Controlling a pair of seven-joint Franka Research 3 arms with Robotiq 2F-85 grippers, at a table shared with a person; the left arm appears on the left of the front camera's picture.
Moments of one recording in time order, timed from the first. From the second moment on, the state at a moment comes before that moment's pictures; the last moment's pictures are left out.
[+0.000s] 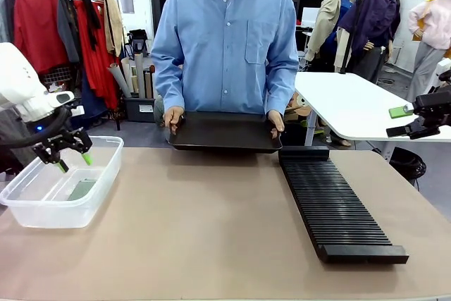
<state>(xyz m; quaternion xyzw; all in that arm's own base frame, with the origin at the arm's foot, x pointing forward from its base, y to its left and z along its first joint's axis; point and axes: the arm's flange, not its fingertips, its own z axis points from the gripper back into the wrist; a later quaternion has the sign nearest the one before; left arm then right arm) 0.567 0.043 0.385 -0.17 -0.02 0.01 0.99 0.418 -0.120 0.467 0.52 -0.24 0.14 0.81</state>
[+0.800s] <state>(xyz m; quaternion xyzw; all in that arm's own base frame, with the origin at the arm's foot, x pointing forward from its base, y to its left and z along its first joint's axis) 0.560 0.032 0.425 -0.14 -0.04 0.02 0.99 0.418 -0.120 0.467 0.52 -0.24 0.14 0.81</state>
